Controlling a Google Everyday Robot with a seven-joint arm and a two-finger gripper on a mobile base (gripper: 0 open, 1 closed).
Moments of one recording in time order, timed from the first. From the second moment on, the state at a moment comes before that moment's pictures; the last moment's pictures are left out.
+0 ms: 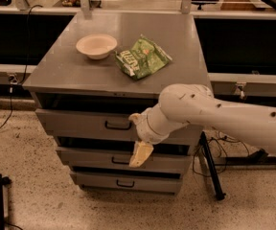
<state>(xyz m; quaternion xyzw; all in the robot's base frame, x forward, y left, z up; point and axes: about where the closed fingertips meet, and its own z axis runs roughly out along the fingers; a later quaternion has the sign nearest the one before) 0.527 0.011 0.685 -0.71 0.65 0.09 0.27</state>
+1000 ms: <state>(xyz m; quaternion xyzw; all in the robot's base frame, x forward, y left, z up) 0.524 0.009 0.686 -0.72 0.64 0.07 0.26</state>
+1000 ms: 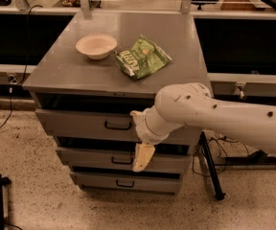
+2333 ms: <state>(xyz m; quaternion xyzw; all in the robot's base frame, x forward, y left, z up) 0.557 -0.079 0.659 -0.69 0.70 -0.05 0.19</state>
